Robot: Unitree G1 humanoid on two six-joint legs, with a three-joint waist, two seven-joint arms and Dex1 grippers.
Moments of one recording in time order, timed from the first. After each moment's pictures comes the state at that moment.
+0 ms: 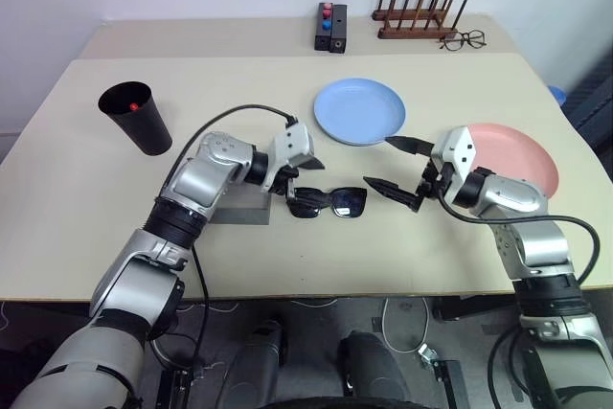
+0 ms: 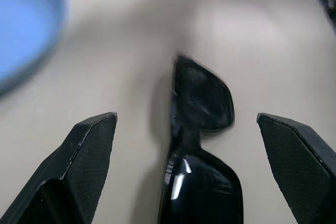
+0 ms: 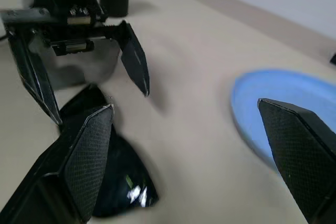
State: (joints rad) left arm -0.86 0.41 -0.39 0.38 -0.11 0.36 -1.22; right arm -0.38 -0.61 -0.04 0.04 0.36 0.11 0.99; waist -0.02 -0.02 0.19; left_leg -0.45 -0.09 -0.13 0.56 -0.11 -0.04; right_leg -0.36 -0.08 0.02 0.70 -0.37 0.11
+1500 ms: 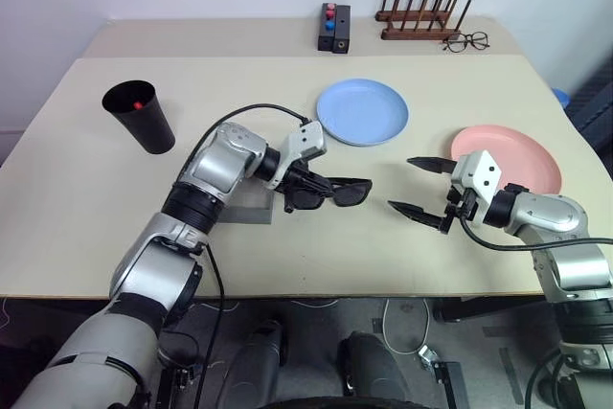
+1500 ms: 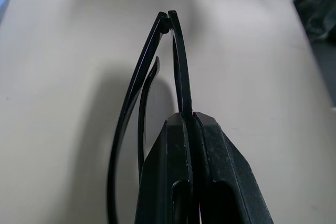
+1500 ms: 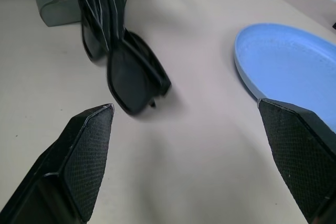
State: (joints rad) left arm -0.98 0.36 -0.35 0.46 -0.09 0.54 -1.37; right arm -0.26 -0.72 -0.08 -0.03 0.32 0.10 1.01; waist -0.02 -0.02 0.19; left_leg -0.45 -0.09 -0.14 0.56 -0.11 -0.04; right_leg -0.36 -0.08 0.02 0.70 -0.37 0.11
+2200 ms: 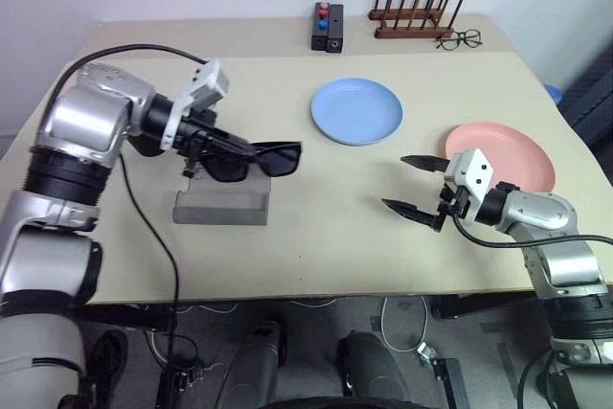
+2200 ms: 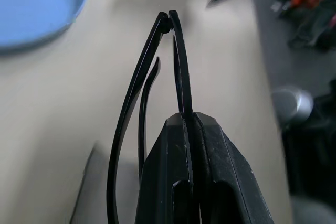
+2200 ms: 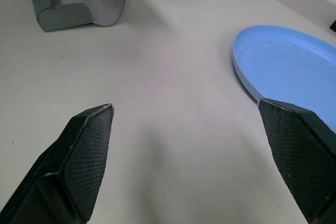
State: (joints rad) left arm -1.04 0.89 -0.38 0.42 -0.33 0.52 -1.61; right arm -0.28 -0.70 -0.06 -0.01 0.32 0.09 1.01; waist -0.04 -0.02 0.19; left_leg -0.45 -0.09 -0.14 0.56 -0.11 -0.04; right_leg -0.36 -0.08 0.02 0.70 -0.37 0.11
